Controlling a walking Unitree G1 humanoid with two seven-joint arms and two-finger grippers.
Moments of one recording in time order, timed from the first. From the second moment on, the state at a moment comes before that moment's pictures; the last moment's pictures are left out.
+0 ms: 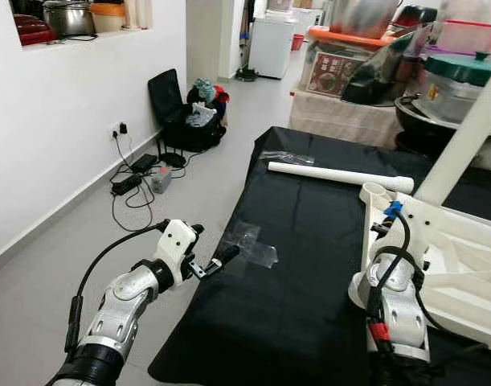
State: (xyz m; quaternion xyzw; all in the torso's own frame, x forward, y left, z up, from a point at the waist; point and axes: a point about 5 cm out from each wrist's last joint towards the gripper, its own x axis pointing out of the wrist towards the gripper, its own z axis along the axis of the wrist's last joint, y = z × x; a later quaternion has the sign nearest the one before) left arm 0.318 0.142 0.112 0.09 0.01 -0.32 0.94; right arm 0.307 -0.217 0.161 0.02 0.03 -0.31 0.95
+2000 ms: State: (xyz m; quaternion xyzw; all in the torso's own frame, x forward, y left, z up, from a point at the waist) left arm 0.320 0.147 0.116 0.10 0.00 -0.32 0.94; right arm 0.294 -0.231 0.151 -0.01 0.05 -0.32 0.94
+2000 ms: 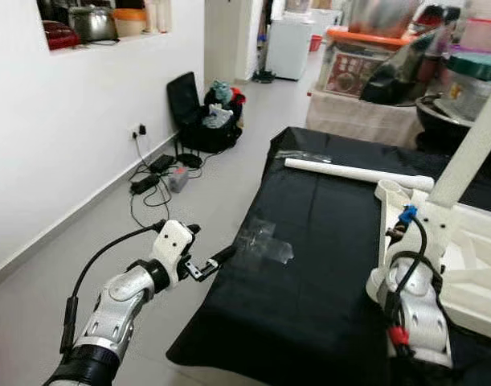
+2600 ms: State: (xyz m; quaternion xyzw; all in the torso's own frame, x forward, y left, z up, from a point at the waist) left arm 0.320 0.147 0.115 0.10 0.00 -0.32 0.94; right arm 0.307 -0.212 0.144 0.04 0.07 -0.22 0.97
